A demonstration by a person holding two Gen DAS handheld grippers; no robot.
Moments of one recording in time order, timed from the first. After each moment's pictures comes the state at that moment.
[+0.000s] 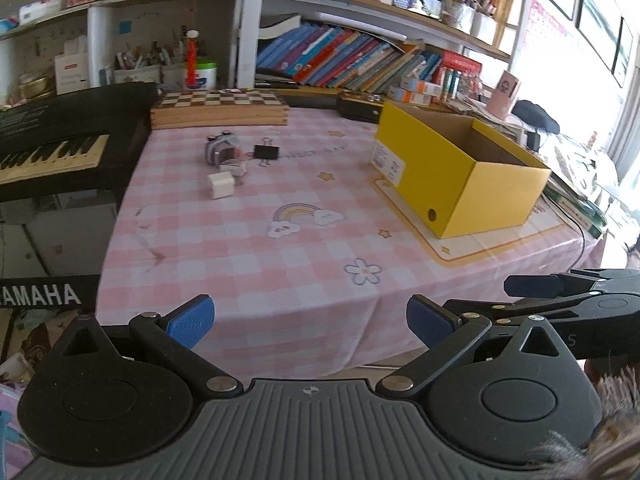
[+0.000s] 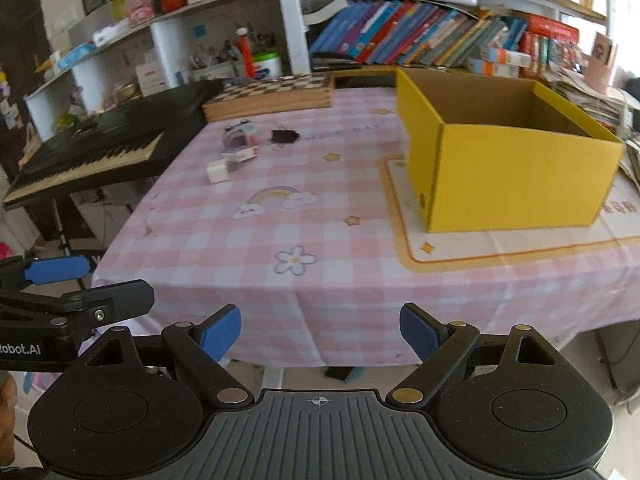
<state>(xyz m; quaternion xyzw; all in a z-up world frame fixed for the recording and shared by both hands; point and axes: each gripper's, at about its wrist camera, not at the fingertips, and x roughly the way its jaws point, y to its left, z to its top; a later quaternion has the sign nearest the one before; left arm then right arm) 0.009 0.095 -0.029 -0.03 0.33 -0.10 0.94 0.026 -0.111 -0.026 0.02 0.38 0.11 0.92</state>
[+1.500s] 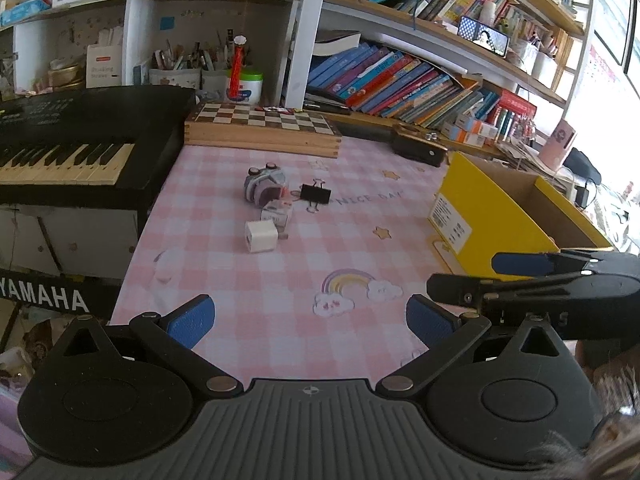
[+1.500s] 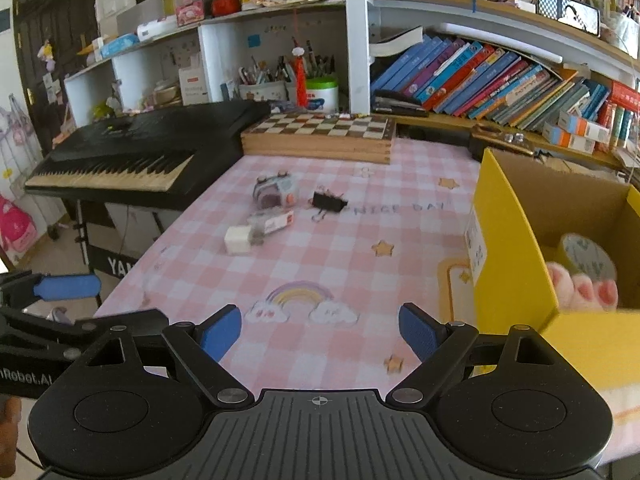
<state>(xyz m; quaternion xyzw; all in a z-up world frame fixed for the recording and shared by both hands) 0.102 0.112 -0.029 -0.08 0.32 -0.05 0.94 0.148 -0.083 -0.012 -0.03 0.34 0.19 0.92</state>
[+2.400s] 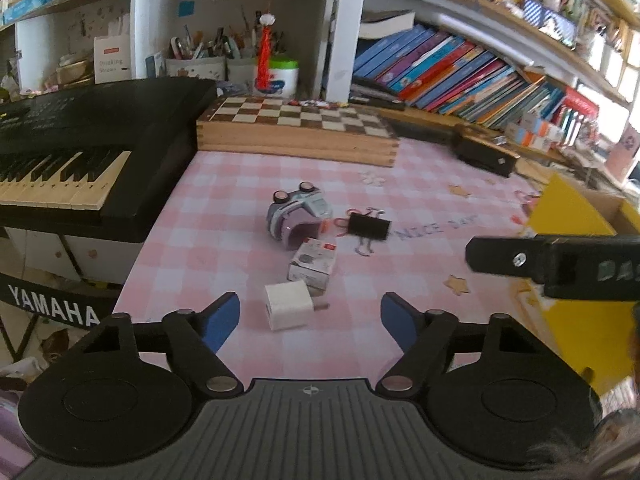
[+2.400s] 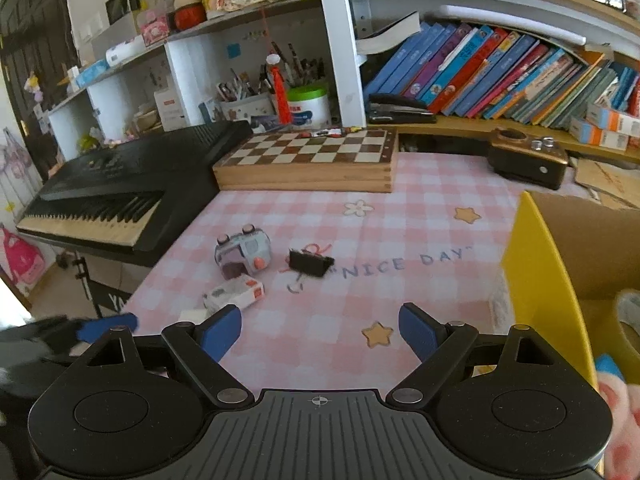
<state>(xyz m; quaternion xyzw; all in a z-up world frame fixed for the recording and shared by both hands) 0.225 0.110 -0.062 -0.06 0.34 0.02 0.94 0.264 -0.079 -0.019 0.01 0.35 0.21 0.91</state>
